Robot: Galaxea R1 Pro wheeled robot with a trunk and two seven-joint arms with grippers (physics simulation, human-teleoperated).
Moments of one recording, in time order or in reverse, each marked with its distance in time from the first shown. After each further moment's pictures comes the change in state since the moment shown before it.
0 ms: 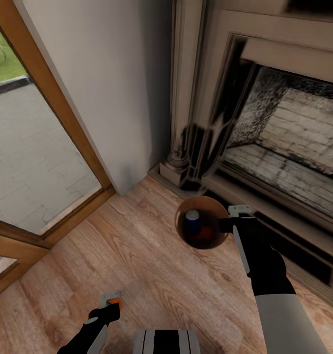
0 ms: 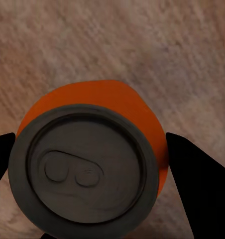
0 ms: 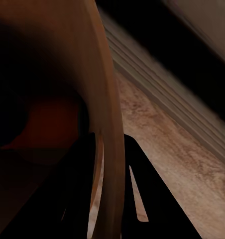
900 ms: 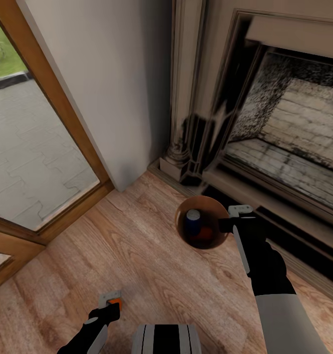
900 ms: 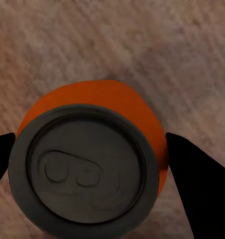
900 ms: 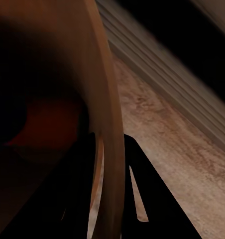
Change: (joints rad) left arm 0.000 0.000 0.000 0.000 0.001 0.000 0.000; right arm 0.000 0.000 -0.002 0.000 0.001 0.000 0.000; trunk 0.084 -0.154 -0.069
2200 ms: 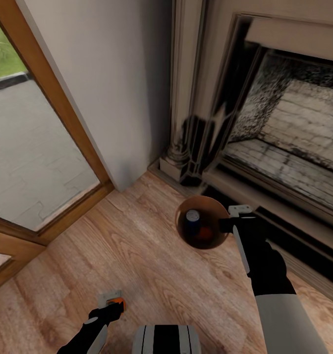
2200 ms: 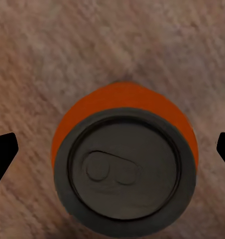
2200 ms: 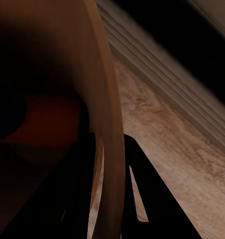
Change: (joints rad) left arm 0.000 0.000 0.000 0.000 0.000 0.001 -0.001; right arm 0.000 0.000 0.000 0.000 0.002 0.000 0.000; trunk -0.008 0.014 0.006
